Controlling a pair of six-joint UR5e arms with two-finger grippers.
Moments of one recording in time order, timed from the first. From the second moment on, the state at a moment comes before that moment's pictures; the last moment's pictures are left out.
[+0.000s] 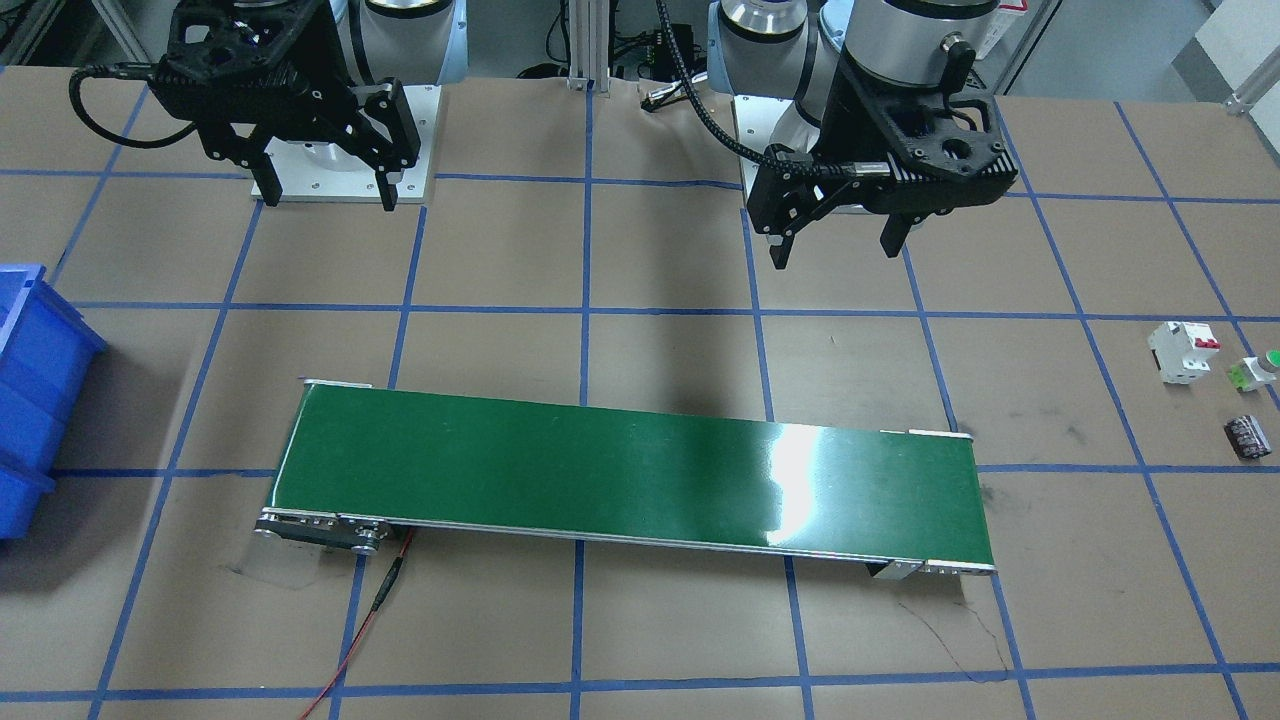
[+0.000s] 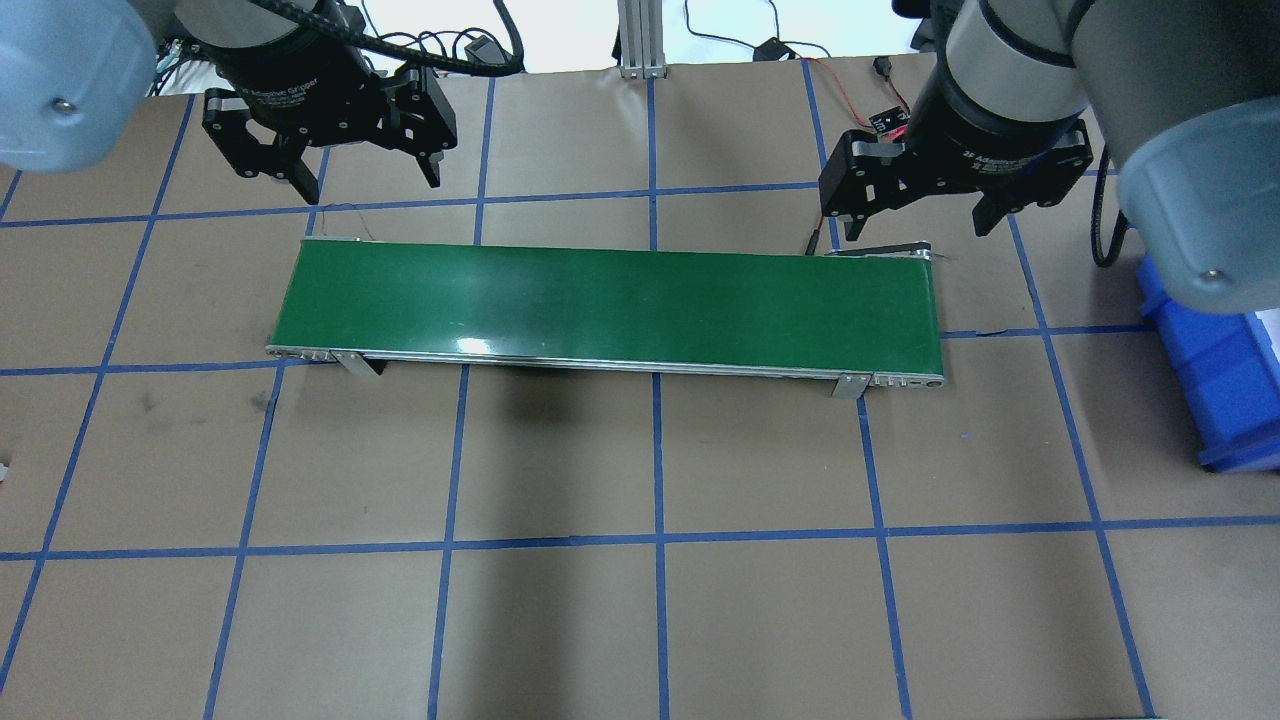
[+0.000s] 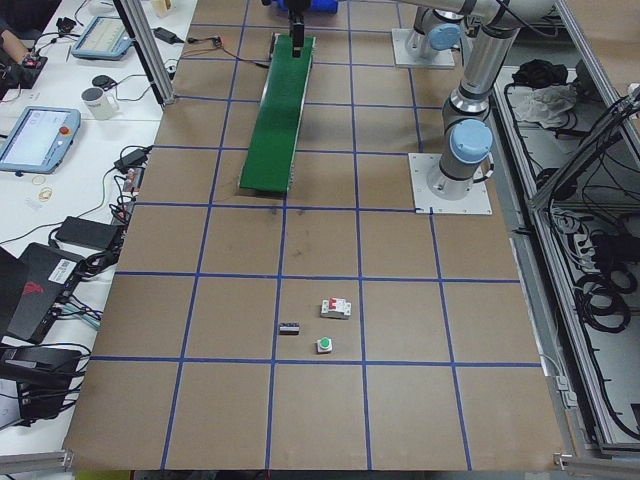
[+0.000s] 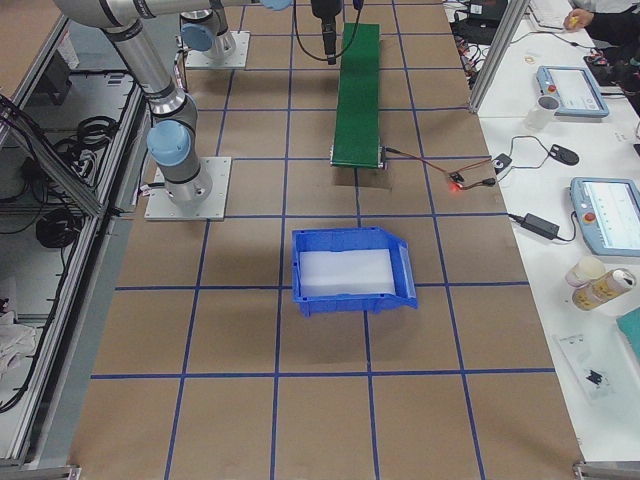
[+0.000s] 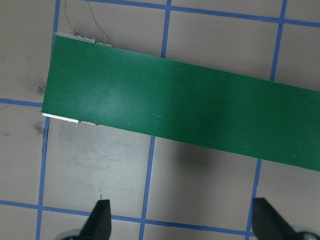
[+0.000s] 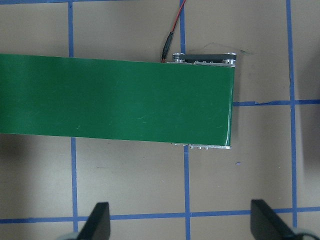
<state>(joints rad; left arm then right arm) -1.67 -1.62 -1.43 -1.59 1.62 -0.24 1.68 -1.68 1.62 -1.65 -1.60 0.13</state>
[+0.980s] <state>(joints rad) -1.48 -1.60 -1.46 -1.59 1.62 -0.02 1.68 -1.68 1.62 -1.65 -1.60 0.13</state>
